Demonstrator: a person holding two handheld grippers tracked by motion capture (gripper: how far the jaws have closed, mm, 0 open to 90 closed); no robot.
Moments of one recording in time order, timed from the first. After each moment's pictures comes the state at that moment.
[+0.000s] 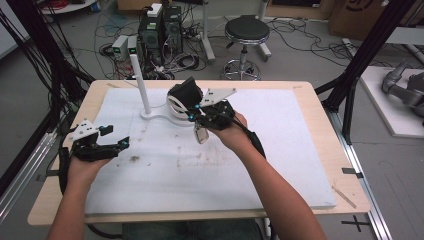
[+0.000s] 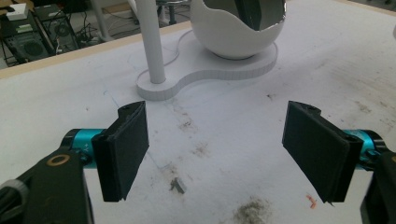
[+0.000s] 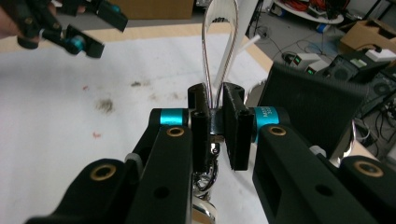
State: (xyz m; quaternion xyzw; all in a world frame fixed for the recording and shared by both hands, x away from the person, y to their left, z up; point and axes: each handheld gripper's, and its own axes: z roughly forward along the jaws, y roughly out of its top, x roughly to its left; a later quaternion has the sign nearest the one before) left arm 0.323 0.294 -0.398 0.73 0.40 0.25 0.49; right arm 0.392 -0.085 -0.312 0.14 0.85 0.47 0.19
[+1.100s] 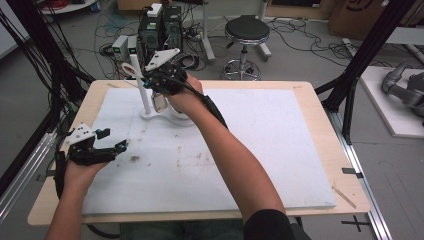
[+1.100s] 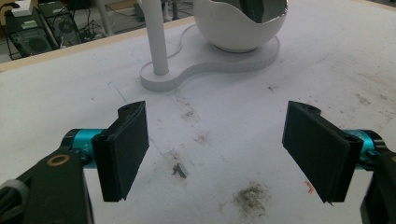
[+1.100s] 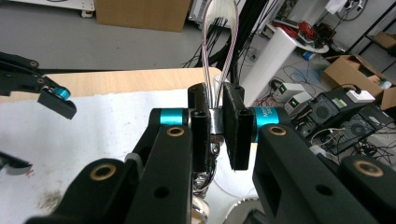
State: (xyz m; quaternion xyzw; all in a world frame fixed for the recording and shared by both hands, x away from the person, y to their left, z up) left arm 0.314 0.299 -0.400 0.73 0.41 0.26 0.49; right arm 0.446 0.034 -0.254 0.10 0.85 0.46 0.23
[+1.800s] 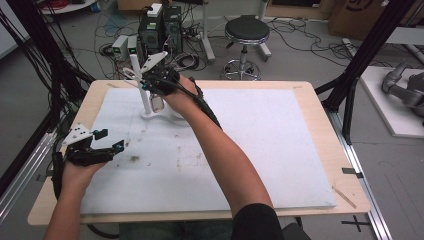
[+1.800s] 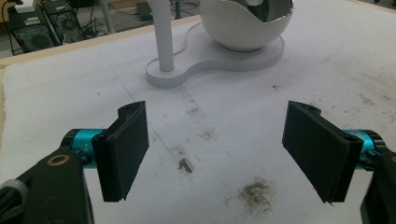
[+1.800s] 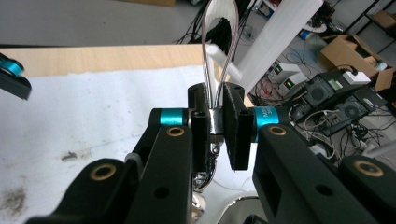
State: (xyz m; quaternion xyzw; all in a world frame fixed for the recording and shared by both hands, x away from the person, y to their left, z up) left arm 0.313 0.305 -0.403 0.73 0.42 0.25 0.49; right arm 0.468 0.055 -0.277 0.11 0.87 0.41 0.24
